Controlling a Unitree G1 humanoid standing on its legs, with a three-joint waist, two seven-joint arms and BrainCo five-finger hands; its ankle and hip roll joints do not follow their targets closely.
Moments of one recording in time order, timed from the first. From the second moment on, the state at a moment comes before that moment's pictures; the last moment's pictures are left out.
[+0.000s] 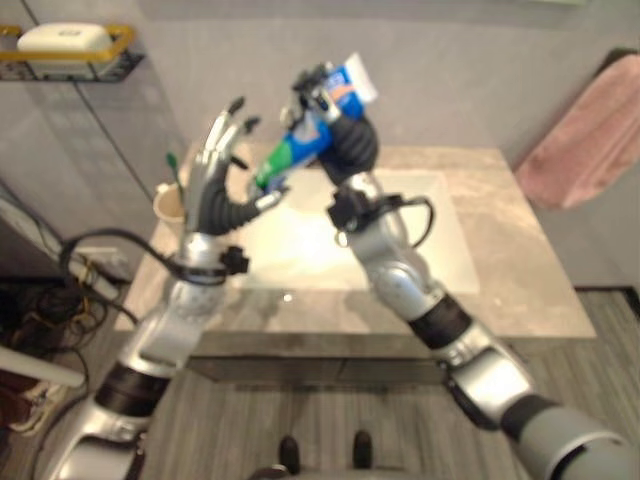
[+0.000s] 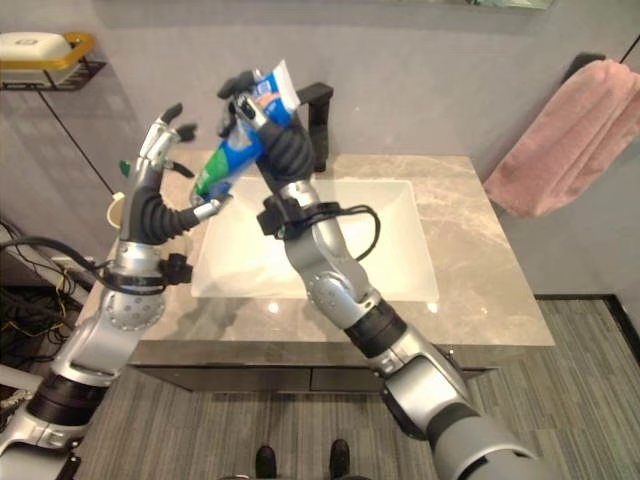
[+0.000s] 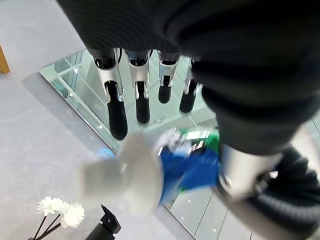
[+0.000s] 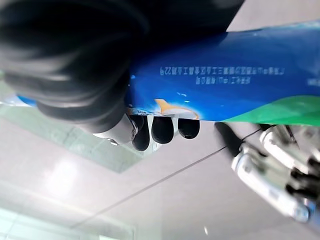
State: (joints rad) left arm -0.35 0.57 -0.23 -0.20 0.31 -0.14 0.48; right arm -0.83 -0.14 0.51 0.09 1.02 -0.31 -0.18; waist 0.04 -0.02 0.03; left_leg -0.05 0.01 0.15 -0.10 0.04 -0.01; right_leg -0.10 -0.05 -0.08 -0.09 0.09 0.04
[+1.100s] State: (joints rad) left arm 0.19 0.54 0.07 -0.17 0.06 -0.32 0.53; right arm -0.82 -0.22 0.28 0.09 0.96 -0.46 -0.31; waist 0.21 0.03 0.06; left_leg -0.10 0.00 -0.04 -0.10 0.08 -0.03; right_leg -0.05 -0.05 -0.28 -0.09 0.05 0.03
